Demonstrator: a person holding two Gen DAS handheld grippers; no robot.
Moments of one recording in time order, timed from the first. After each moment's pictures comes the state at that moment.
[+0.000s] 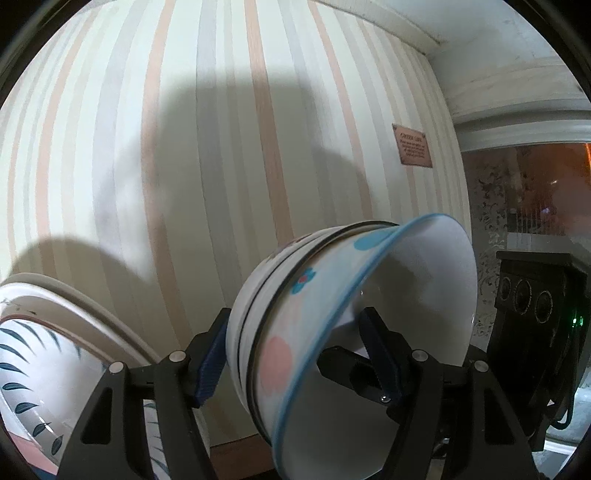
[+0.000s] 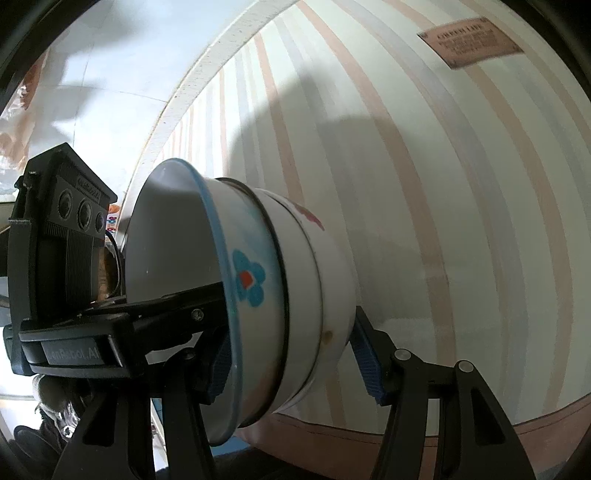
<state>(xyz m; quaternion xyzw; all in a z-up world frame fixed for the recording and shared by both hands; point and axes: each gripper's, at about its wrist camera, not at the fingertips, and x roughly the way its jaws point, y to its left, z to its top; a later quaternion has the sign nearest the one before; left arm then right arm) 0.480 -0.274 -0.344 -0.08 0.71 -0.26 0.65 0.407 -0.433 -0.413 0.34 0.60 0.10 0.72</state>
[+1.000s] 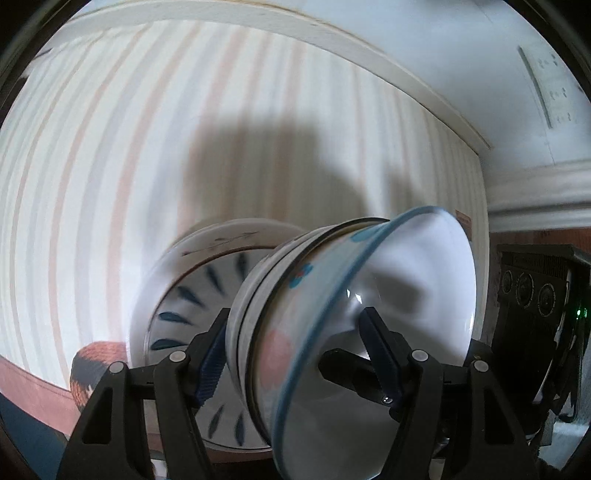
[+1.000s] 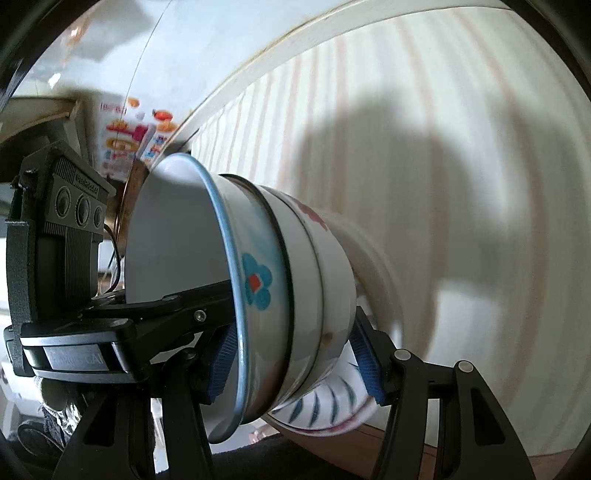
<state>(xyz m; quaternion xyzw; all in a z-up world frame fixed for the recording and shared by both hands) 0.461 -0.088 -0.310 -0.17 0.67 -0.14 0.71 0.430 -0.280 -0.368 0.24 0.62 0.24 0.70</state>
